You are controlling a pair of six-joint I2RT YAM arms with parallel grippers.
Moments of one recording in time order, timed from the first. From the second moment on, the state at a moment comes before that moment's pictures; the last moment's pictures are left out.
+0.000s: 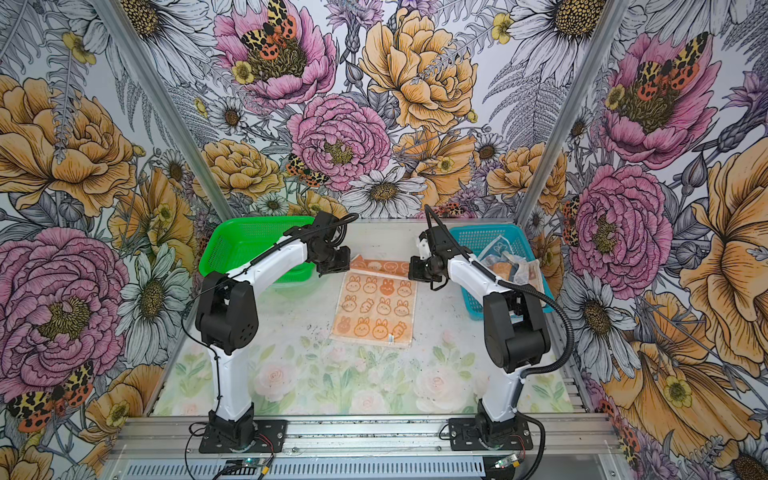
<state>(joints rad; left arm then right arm) -0.42 2.00 1.69 -0.80 0.16 -0.47 0.26 1.76 1.26 -0.51 -0.35 0.33</state>
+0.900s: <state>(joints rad) -0.57 1.67 1.07 -0.66 -0.08 -0.60 0.43 1.41 0.65 -0.31 -0.24 0.51</state>
